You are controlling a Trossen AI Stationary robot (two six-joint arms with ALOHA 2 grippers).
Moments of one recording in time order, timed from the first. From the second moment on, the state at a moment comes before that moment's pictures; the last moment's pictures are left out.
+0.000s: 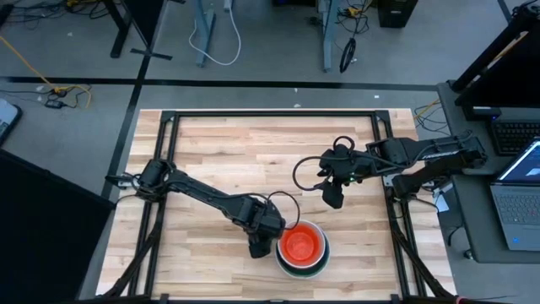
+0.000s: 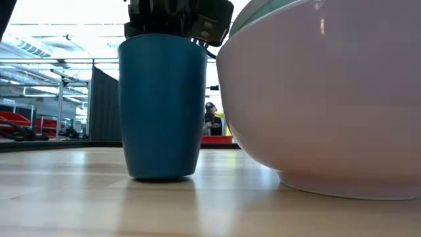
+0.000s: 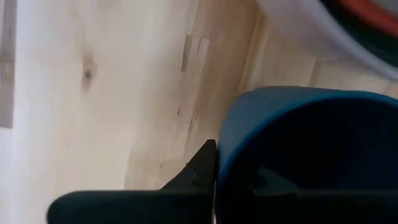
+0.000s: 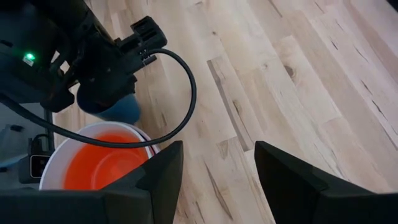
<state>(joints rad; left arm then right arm) -0.33 2.04 1.63 -0.97 0.03 -0.57 0.16 1.26 1.33 -0.96 0.15 0.51</state>
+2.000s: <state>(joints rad) -0.20 1.54 1.89 -1.33 -0.21 -0.33 0.15 1.23 1.33 -0.95 -0.03 0.33</state>
